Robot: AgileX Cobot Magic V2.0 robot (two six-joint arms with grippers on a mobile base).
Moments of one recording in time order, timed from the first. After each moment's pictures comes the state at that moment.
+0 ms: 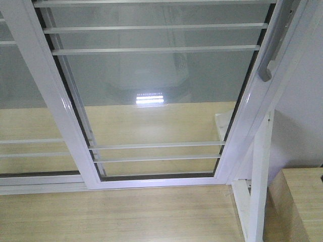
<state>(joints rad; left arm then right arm) -0.07 0.50 -0.31 0.11 -0.14 -0.01 0.11 0.36 -0.29 0.04 0.03 -0.15</state>
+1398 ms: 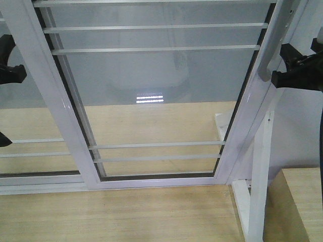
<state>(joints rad) -0.07 1.10 -0.61 0.11 -0.34 -0.01 0.11 1.13 -0.63 0.06 -0.26 -0.18</state>
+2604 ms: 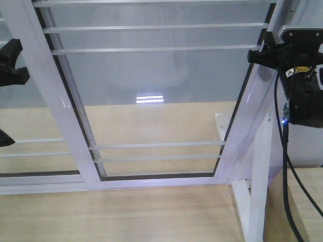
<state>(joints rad) -0.07 1.12 -0.61 0.11 -0.34 -0.01 0.07 1.87 -0.90 0.21 -0.92 -0.17</state>
